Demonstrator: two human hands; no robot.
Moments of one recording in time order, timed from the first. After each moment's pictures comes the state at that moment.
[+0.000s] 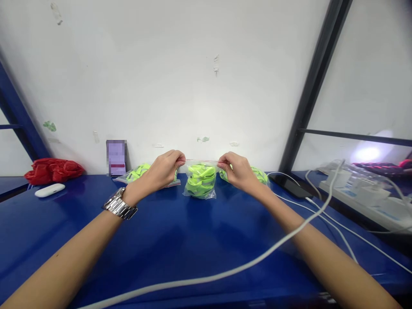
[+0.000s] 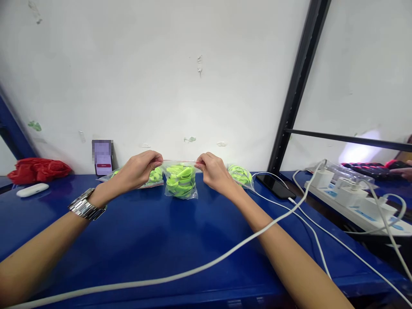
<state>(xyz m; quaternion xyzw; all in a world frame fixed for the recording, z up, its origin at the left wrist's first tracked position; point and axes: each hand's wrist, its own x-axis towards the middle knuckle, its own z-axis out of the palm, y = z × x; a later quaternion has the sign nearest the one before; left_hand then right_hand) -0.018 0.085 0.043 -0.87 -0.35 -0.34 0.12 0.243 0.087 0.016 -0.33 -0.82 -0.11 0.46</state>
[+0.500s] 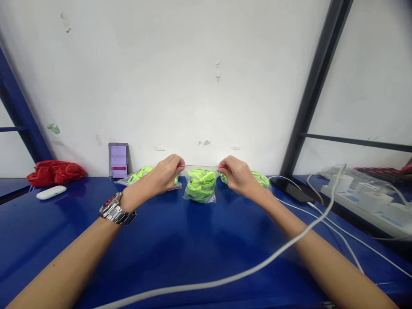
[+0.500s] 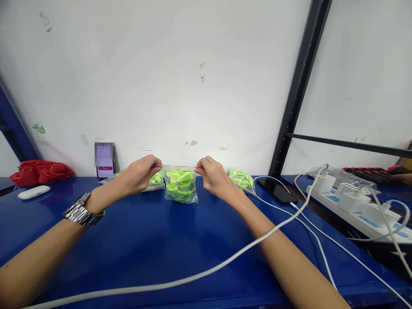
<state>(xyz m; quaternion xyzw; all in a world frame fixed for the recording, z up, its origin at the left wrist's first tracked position) -0.034 0.085 0.039 -0.89 -0.32 -0.29 0.15 0.239 0.084 0.018 -0.31 -0.83 -0.12 0.44</state>
